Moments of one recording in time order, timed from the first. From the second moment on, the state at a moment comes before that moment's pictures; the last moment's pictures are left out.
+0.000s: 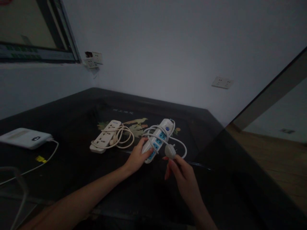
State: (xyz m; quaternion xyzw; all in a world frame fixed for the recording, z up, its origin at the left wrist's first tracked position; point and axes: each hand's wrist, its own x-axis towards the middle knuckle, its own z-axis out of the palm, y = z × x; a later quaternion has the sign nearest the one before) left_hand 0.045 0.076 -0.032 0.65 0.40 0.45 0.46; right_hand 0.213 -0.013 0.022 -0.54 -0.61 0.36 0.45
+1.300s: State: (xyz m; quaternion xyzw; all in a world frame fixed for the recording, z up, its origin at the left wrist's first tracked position) left_hand 0.040 0.067 -0.026 0.80 0.44 0.30 0.29; right_hand 0.237 -0.007 0.019 -0.56 -0.74 0.08 0.36
